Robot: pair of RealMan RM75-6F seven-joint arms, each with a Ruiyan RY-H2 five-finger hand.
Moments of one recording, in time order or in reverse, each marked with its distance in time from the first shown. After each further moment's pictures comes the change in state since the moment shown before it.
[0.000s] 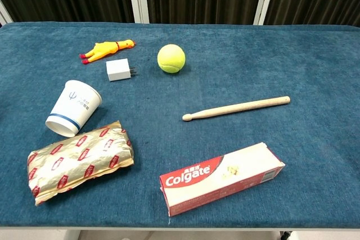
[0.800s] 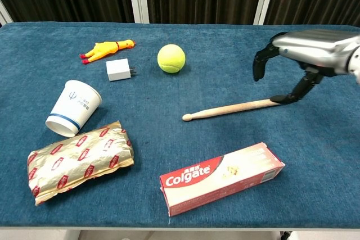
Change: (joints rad) left arm 0.005 0.017 -0.009 -0.017 -0.054 -0.024 -0.012; right arm 0.471 -0.287 0.110 -0.015 0.271 -0.478 -0.332
